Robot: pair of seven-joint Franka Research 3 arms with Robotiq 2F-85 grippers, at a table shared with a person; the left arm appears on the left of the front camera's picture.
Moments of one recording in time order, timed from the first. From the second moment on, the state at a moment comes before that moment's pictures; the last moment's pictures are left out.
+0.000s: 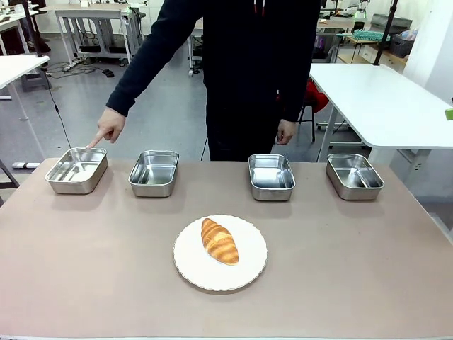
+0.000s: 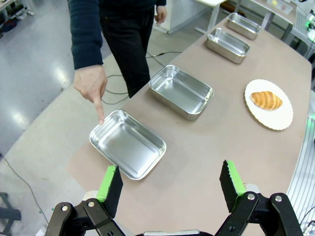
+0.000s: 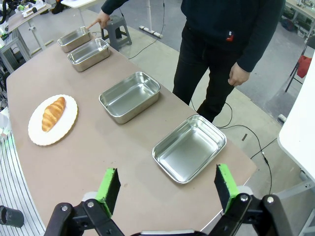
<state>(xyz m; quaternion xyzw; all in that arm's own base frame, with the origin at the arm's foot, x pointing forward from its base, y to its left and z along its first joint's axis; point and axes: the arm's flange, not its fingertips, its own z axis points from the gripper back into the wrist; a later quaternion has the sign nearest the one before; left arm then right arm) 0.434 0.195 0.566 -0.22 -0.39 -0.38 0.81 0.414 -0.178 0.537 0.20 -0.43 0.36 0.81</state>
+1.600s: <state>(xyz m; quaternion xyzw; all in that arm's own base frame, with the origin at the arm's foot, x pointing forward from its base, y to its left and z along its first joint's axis) 0.471 -0.252 0.461 -0.10 -0.12 -0.17 0.97 0.414 -0.178 0.538 0.20 -0.43 0.36 0.81</state>
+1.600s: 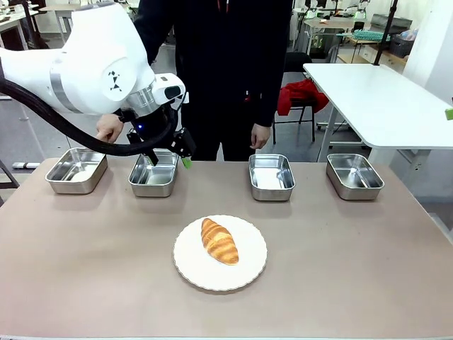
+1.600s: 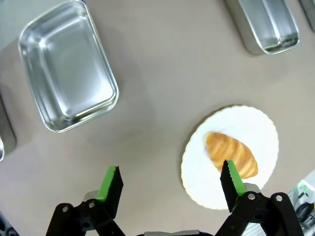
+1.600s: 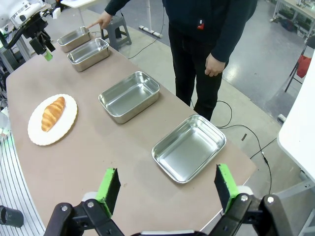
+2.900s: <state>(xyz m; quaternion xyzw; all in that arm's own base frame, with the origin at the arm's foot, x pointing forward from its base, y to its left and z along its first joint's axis) 0.356 -0.370 0.400 -0.08 -0.01 0.10 0.99 0.414 -0.178 0.538 0.20 -0.43 0.36 0.81</state>
